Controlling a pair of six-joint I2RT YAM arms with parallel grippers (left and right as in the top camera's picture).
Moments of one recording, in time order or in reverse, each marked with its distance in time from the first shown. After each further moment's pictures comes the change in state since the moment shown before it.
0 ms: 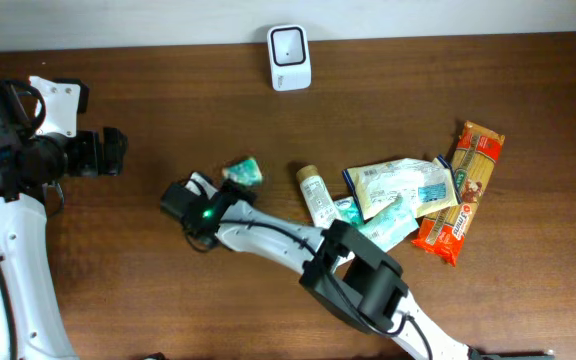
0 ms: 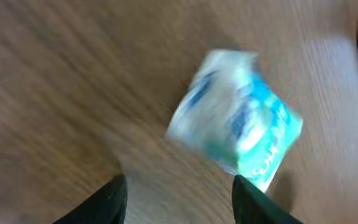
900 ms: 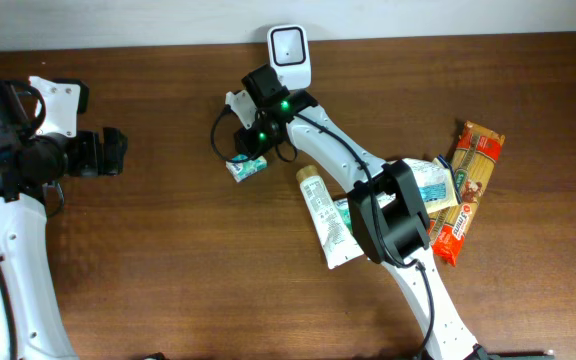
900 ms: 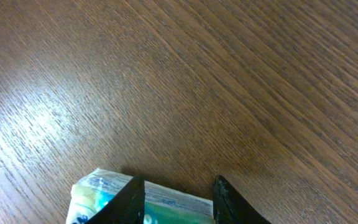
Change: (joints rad) left arm 0.000 0.000 0.000 0.000 0.000 0.000; right arm -0.448 0.172 0.386 -0.038 -0.925 -0.052
